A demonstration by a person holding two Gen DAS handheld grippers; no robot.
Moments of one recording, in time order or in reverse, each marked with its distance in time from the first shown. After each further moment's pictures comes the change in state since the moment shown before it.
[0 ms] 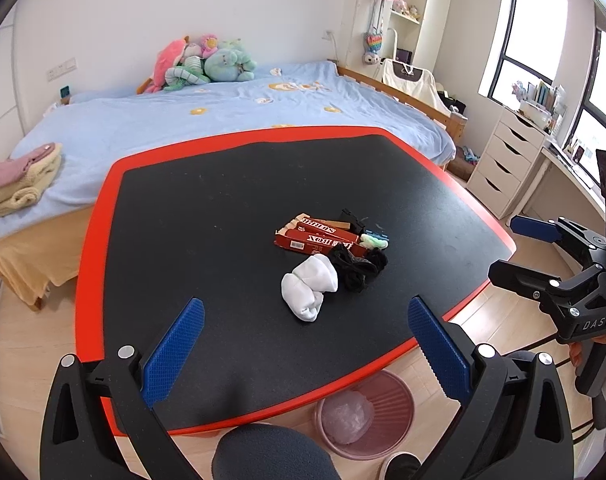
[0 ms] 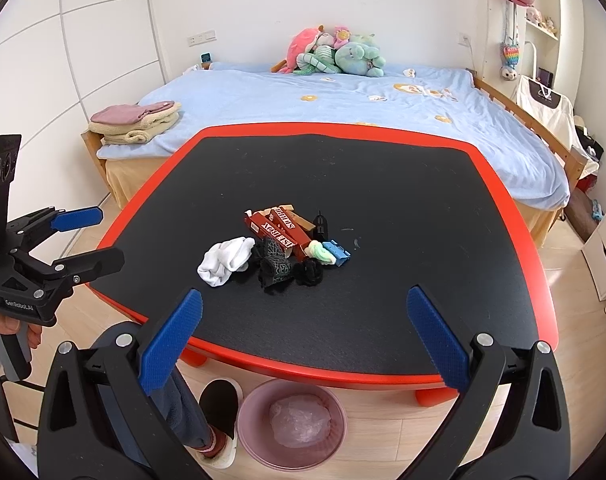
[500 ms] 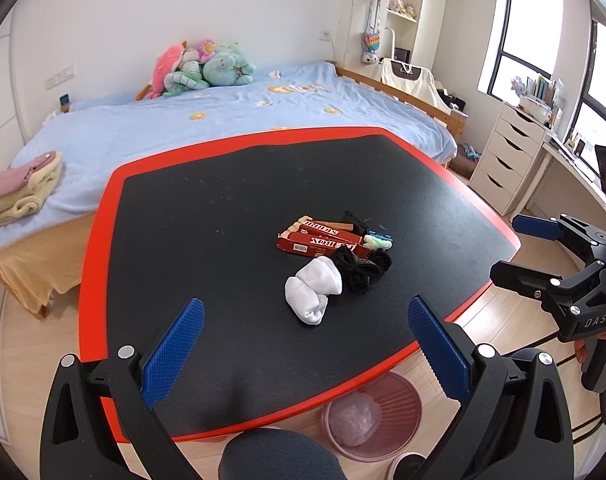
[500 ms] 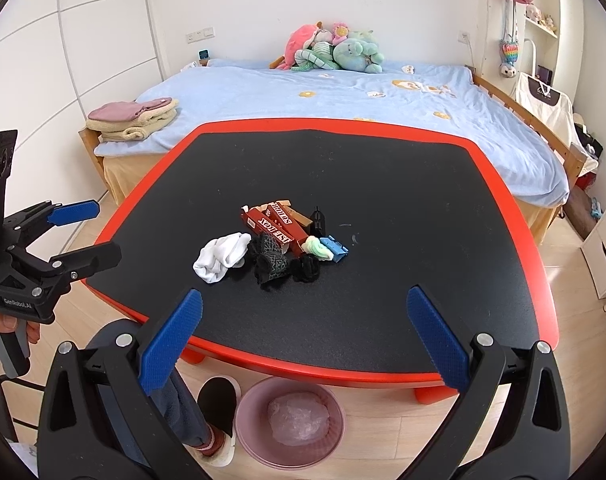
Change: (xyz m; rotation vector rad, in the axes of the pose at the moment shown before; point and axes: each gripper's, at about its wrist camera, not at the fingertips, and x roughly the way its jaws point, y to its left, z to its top) left arm 0.002 0.001 0.001 0.031 -0.007 0.011; right arm 0.004 -0.002 -0.001 0.004 0.013 -0.005
